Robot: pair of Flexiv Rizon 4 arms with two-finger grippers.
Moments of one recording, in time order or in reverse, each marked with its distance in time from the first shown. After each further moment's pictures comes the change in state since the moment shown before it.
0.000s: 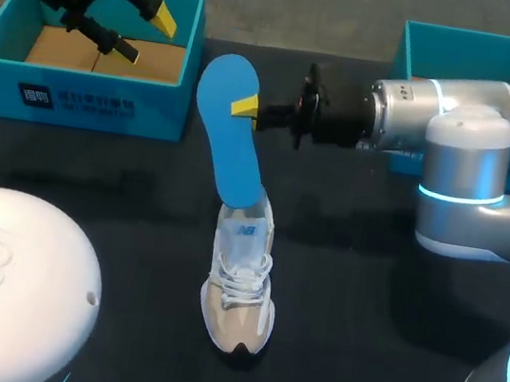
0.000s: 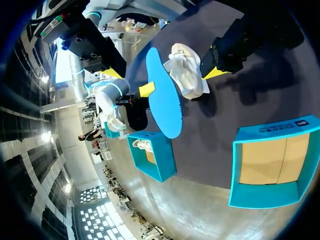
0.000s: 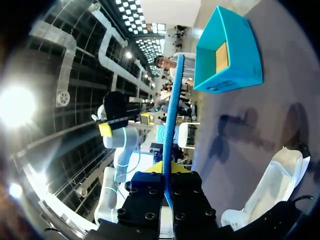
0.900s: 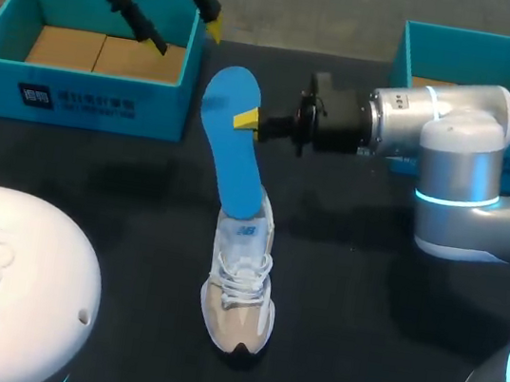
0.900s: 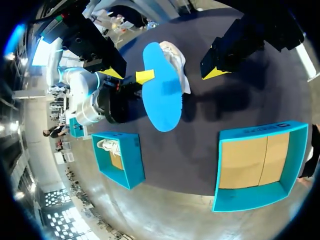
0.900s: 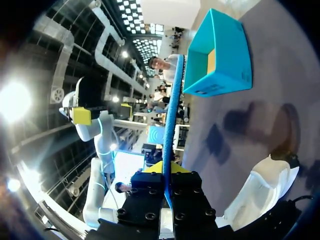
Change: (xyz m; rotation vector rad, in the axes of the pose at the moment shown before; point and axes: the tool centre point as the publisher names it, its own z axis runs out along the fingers) left arm 0.009 -0.040 0.049 -0.086 -0.354 -0.107; right arm -0.037 0.007 -0.004 -0.012 -0.067 -0.032
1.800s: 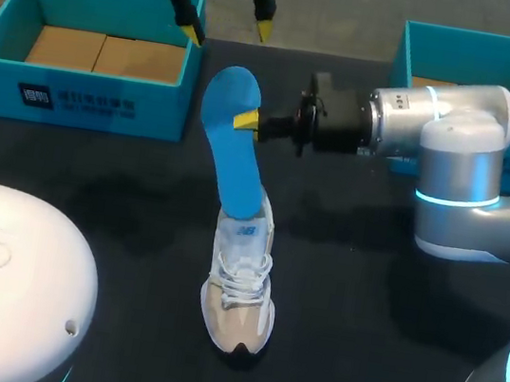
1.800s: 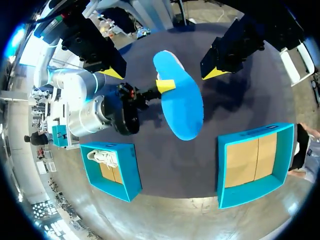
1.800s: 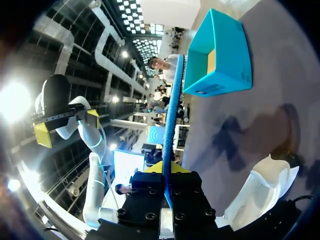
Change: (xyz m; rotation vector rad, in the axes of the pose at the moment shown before) left arm 0.068 0.018 -0.004 -0.068 -0.190 0.022; right arm 0.000 0.000 0.000 0.000 0.000 0.000
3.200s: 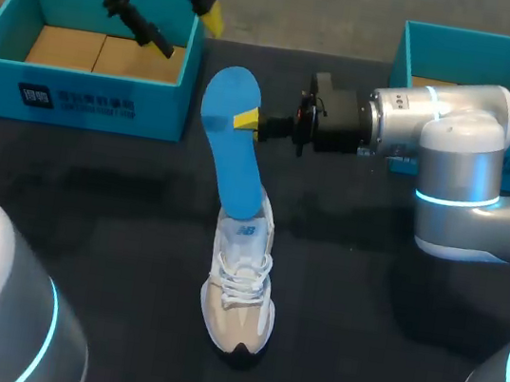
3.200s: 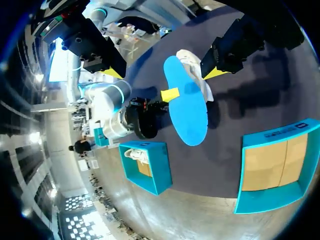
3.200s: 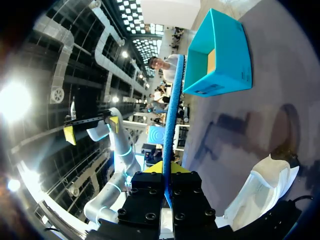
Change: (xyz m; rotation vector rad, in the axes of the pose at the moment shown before) left arm -0.051 0.023 -0.010 0.057 0.450 0.065; right arm 0.000 0.000 0.000 0.000 0.000 0.000
